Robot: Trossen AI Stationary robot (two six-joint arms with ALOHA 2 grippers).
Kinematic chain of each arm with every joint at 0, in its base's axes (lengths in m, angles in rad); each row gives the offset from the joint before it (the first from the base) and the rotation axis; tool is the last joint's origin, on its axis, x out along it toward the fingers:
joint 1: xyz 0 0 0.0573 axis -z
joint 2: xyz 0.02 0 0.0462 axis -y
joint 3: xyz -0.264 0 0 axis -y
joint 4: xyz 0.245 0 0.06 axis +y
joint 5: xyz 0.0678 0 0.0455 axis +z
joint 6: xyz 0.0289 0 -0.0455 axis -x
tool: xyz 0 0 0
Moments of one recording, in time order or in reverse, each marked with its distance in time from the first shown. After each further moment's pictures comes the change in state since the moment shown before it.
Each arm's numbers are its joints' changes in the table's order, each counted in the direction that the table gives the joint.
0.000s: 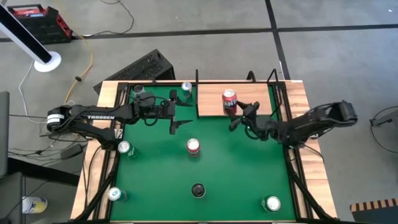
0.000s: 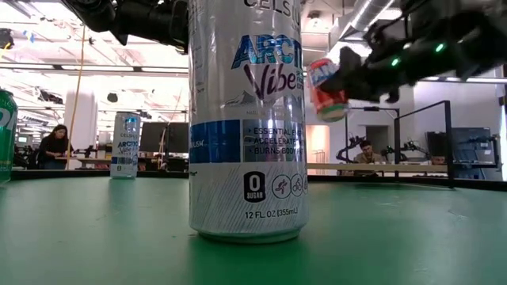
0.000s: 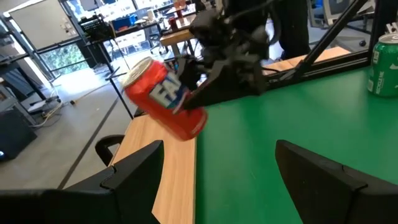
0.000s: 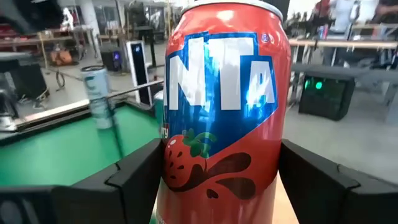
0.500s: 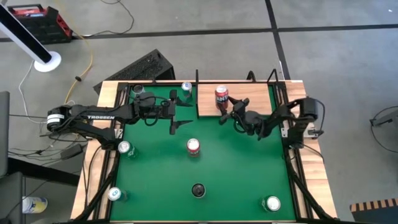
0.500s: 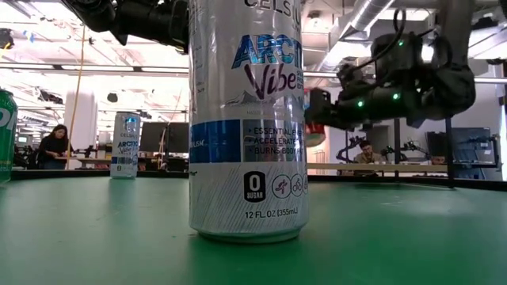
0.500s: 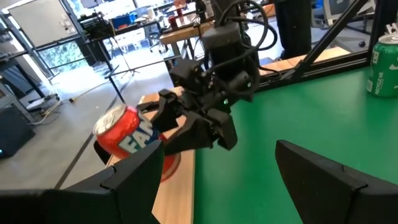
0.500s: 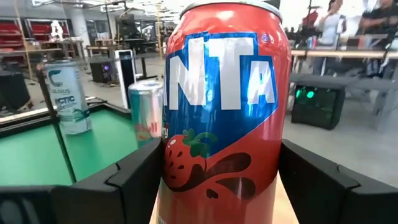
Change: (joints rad) left arm 0.000 0.000 0.000 0.006 0.001 0.005; right arm 0.166 -0.484 0.067 -0.481 0.131 0.037
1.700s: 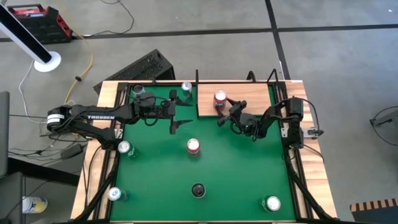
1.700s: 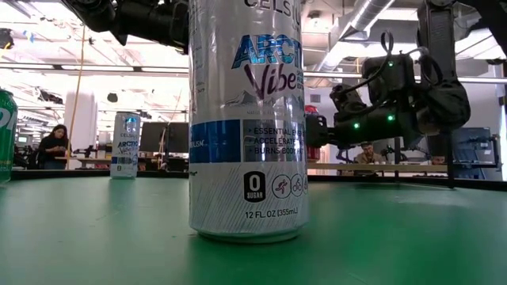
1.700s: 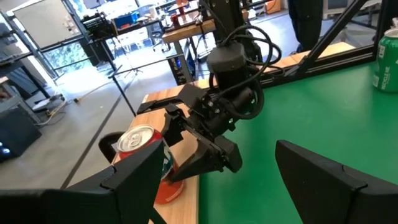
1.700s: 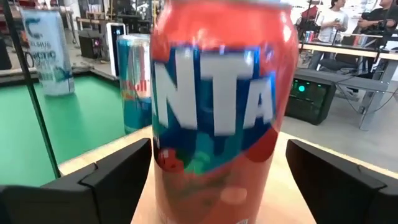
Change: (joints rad) left arm 0.000 0.000 0.000 0.002 0.019 -0.022; right arm 0.008 -0.148 0.017 -0.052 -0.001 0.036
